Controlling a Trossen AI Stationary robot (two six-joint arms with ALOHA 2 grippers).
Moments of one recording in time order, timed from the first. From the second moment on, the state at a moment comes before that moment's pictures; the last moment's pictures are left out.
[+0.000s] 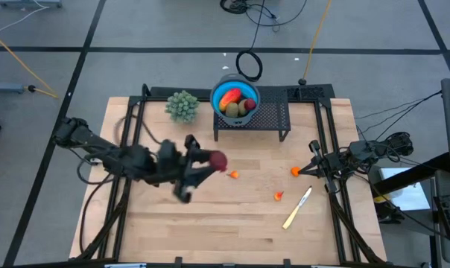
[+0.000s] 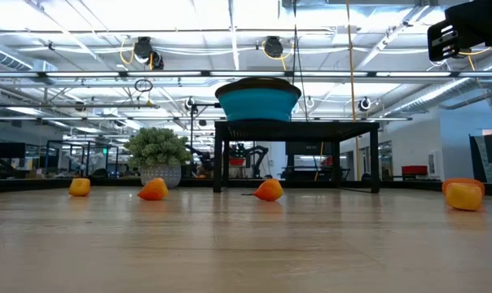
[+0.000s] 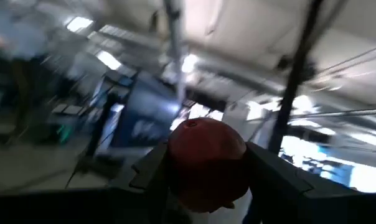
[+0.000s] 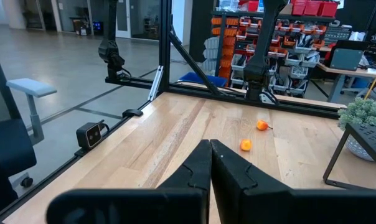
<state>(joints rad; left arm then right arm) -0.42 1.39 1.14 0.77 -0.43 -0.11 0.34 0.07 0.29 -0.28 0.05 -0.04</state>
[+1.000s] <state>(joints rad) 0.15 1.39 1.26 0.04 -0.20 -0.30 0.34 0.07 0.29 -0.28 0.05 -0.04</state>
